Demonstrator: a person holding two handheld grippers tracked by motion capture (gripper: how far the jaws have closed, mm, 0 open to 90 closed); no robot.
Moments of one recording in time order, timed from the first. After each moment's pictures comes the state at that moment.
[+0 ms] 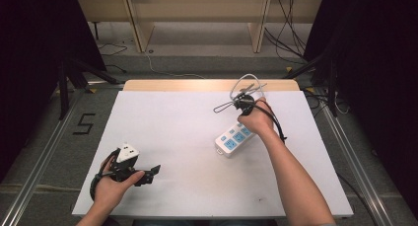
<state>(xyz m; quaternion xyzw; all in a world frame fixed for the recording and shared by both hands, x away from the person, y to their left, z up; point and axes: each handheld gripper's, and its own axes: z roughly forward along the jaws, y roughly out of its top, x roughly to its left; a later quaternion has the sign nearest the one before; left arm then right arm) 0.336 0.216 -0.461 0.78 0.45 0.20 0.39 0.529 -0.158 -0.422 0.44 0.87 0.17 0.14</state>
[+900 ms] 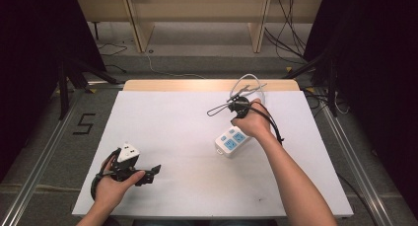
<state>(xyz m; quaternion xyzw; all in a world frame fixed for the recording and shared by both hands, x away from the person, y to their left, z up) 0.337 0.215 -0.461 0.78 0.45 0.20 0.39 0.508 -0.139 -0.409 0.41 0.88 0.20 0.12</state>
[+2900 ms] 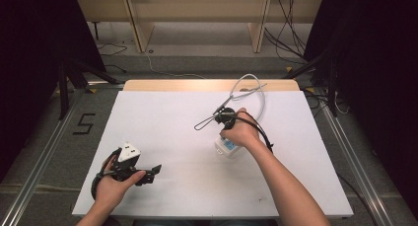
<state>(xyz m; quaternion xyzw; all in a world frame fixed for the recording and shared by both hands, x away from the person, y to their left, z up) 0.338 0.214 -0.461 0.79 0.44 0.19 0.39 0.489 -0.103 -0.429 0.37 0.91 0.17 0.08</state>
